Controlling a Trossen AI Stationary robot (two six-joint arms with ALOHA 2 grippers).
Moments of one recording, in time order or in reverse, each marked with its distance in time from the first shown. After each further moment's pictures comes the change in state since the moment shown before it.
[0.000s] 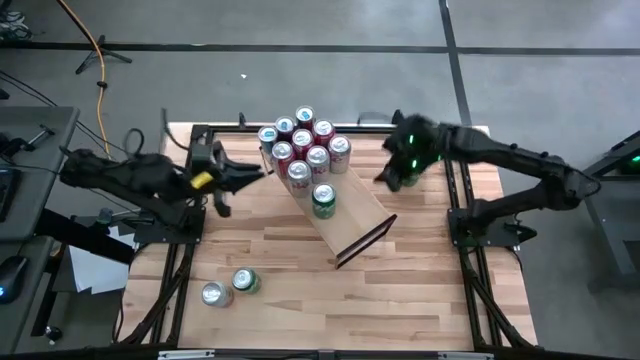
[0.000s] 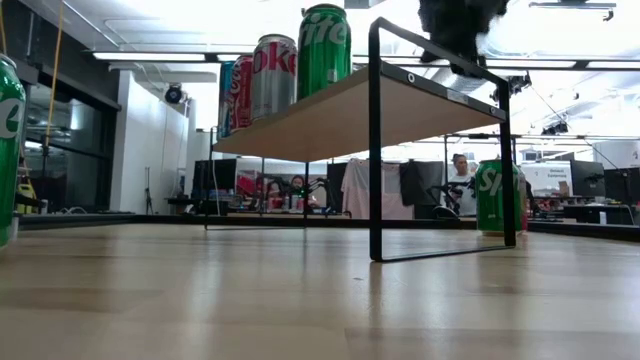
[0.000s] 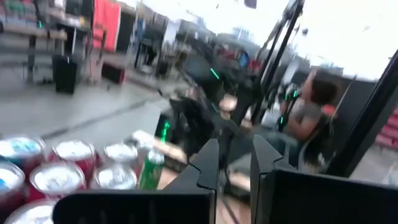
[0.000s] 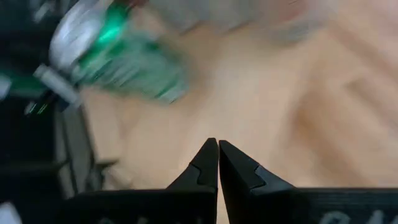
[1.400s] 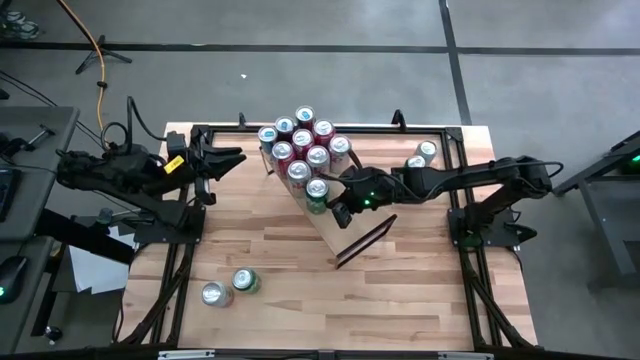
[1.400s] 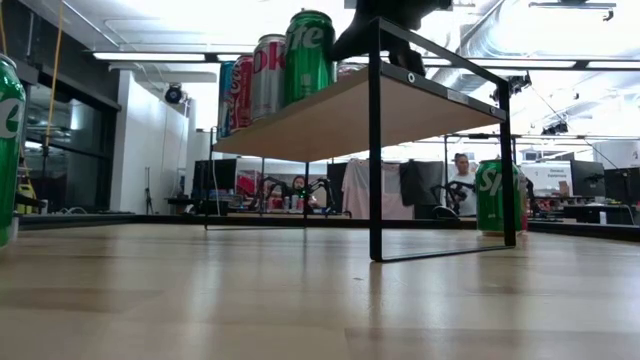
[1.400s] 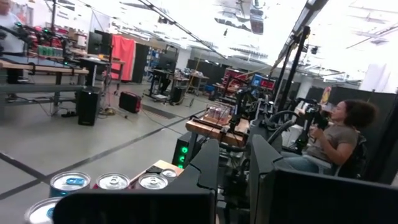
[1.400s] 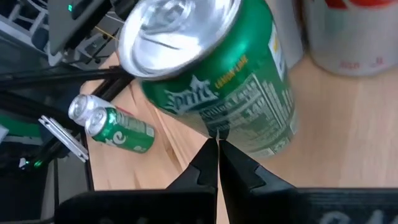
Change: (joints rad) left arm 0.012 -0.113 -0.006 0.018 -0.054 0.145; right arm 0.370 0.292 -0.002 0.519 0.408 0.270
